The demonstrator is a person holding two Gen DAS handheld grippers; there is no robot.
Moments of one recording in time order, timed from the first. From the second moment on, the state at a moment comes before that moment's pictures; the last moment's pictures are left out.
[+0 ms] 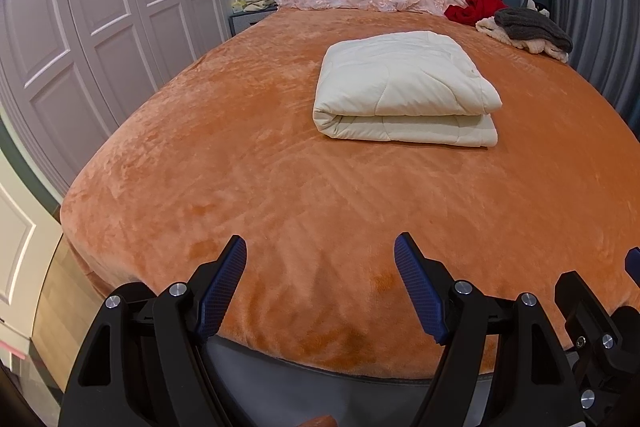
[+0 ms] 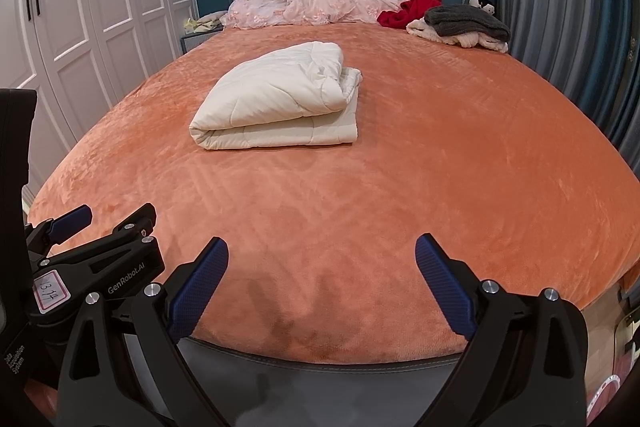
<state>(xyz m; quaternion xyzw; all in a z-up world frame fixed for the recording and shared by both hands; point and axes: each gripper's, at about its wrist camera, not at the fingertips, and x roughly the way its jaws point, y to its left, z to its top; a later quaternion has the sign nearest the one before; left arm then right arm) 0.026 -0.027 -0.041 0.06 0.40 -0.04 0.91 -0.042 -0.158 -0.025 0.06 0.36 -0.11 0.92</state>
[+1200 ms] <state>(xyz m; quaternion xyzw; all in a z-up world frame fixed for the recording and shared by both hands) 0.026 -0.029 -0.035 0.07 0.39 -0.03 0.92 -0.042 -0.159 -0.025 0.07 0.36 -0.11 0.92</state>
